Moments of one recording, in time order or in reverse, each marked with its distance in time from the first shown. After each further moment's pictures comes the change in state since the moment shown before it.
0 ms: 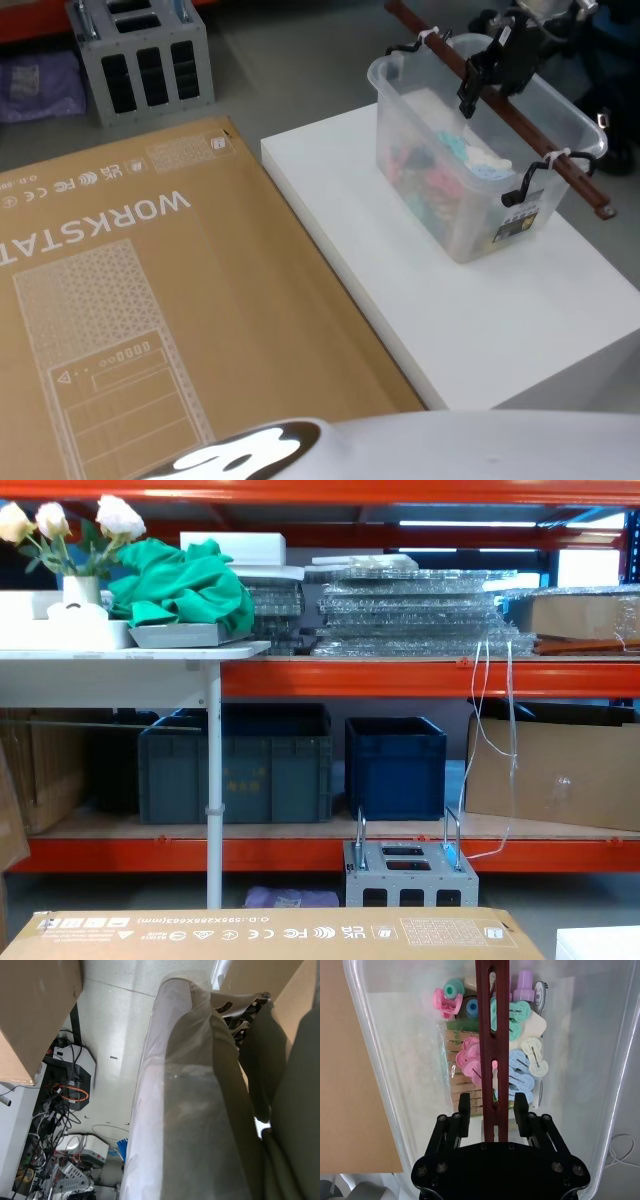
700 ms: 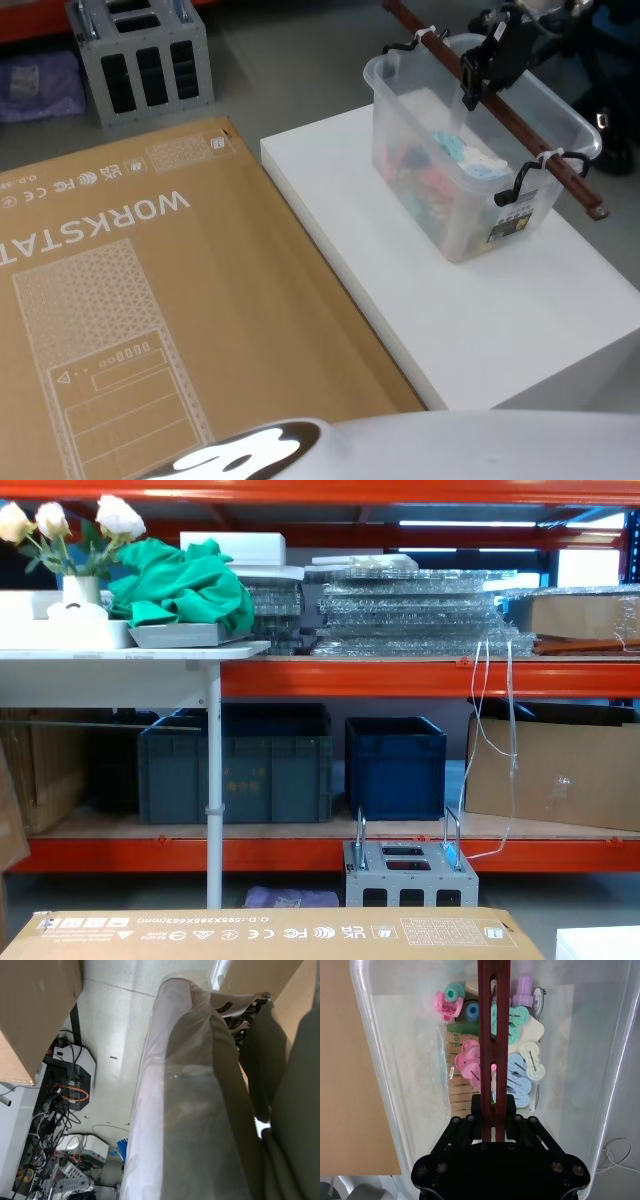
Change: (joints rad) left arm 0.000 0.000 0.000 0.000 0.000 0.000 0.000; right arm 0.007 -0.011 0.003 0.005 -0.010 -0.006 -0.006
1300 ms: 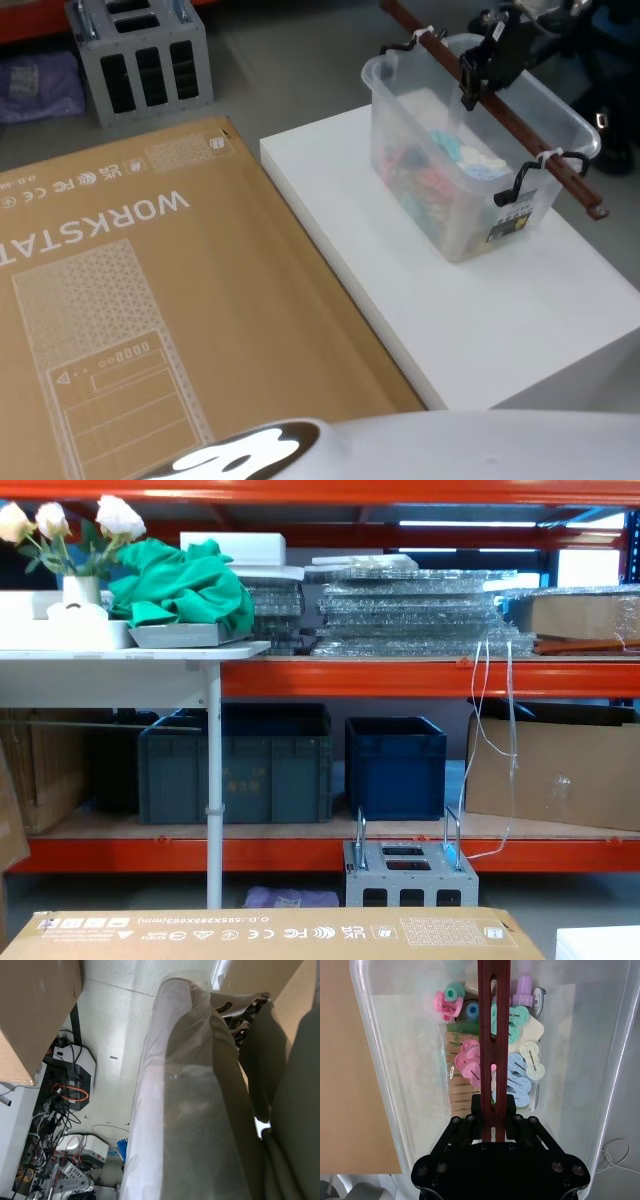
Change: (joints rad) left arm 0.000 0.000 0.000 0.000 0.000 0.000 0.000; right arm 0.003 -0.002 -0.003 0.002 0.000 -0.008 0.003
